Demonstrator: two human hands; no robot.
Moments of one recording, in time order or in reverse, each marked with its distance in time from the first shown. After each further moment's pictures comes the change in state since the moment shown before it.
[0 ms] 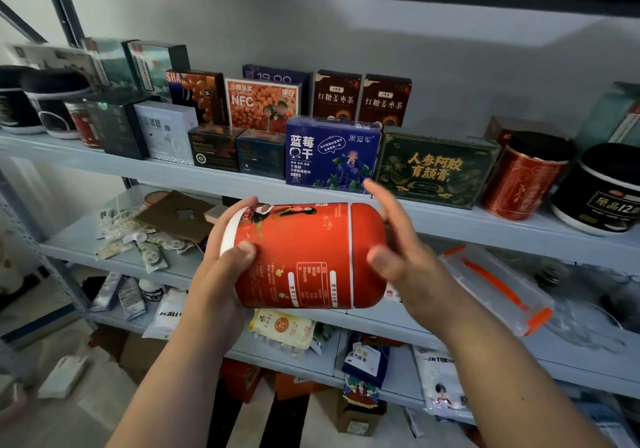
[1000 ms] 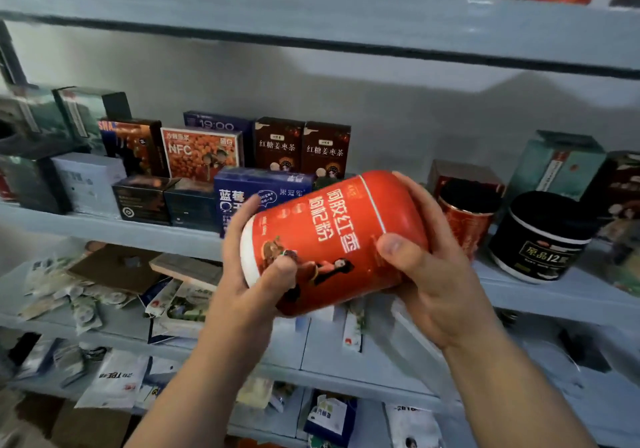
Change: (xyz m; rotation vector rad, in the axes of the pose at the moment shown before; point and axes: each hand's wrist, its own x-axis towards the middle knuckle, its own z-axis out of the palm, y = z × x) left_hand 0.047 -0.017 0.125 0.151 -0.123 0.111; right_hand 0.011 -0.007 -0.102 0.664 0.387 0.067
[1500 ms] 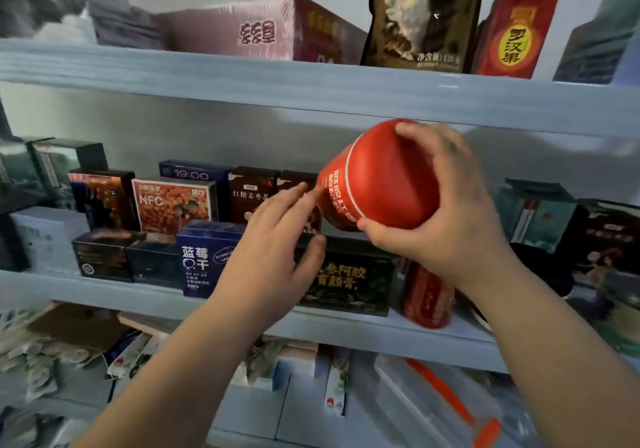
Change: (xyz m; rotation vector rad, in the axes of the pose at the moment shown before) left_hand 0.113 0.021 0.058 1.220 -0.103 0.464; right_hand 0.081 -0.088 -0.059 -1.159 0.098 -0.691
